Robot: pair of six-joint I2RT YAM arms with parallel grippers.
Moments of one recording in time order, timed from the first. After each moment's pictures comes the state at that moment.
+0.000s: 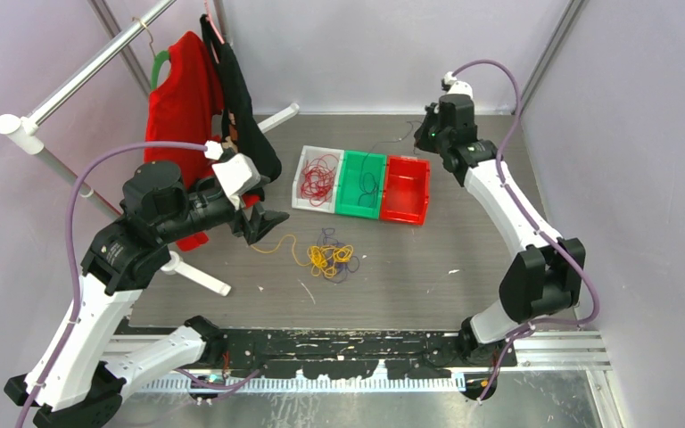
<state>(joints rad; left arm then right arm) -0.60 0.89 1.39 -0.73 0.40 0.26 0.23 1.53 1.40 -0.30 0.05 0.41</state>
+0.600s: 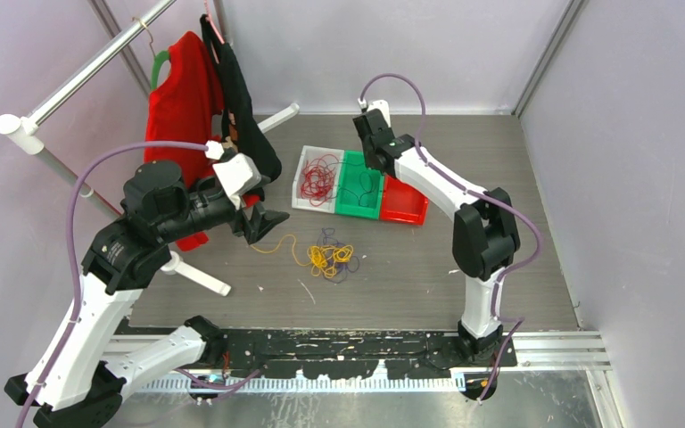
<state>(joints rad) -0.60 0.89 1.39 -0.73 0.40 0.26 0.54 1.90 1.65 -0.49 0.46 0.21</state>
